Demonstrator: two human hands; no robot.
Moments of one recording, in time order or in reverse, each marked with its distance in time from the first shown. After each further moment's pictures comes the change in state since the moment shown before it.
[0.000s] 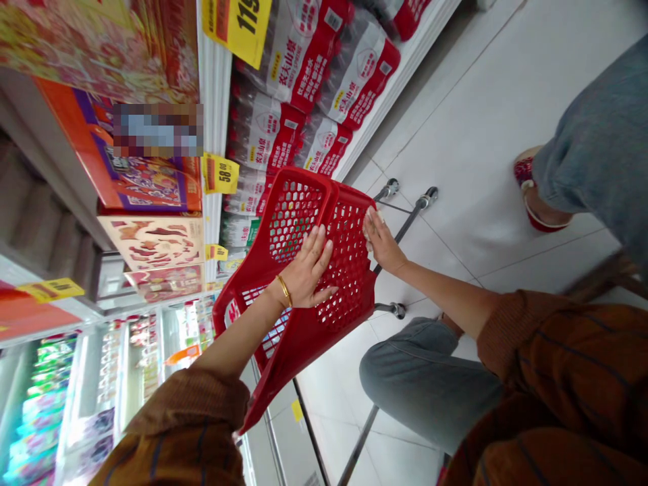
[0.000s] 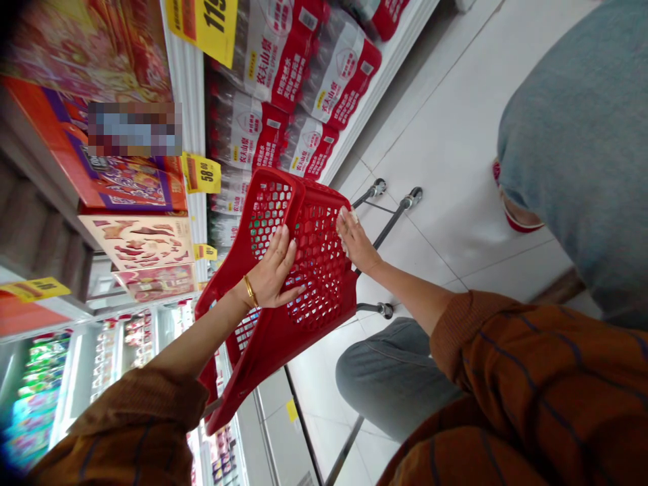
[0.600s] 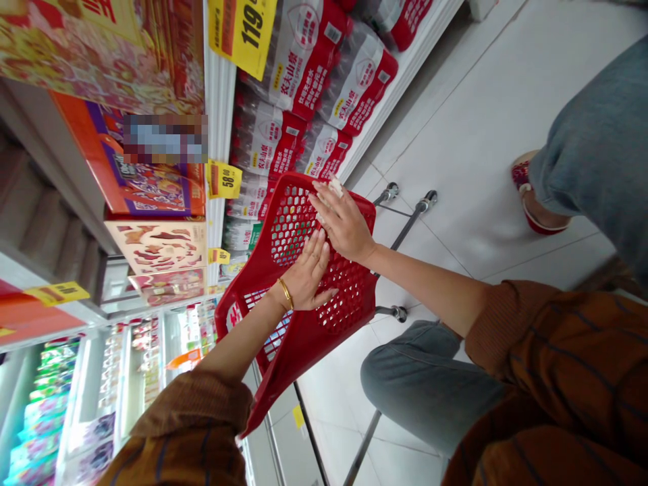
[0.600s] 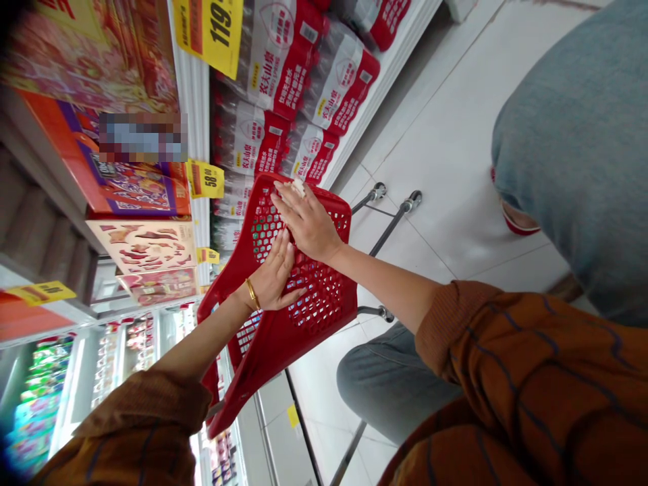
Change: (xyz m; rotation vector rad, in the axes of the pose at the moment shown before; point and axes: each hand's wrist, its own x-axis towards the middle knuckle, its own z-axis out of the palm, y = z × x) left_hand 0.001 0.002 0.000 -0.013 0.036 0.011; right_hand 0.120 -0.097 -0.021 0.000 0.120 -0.180
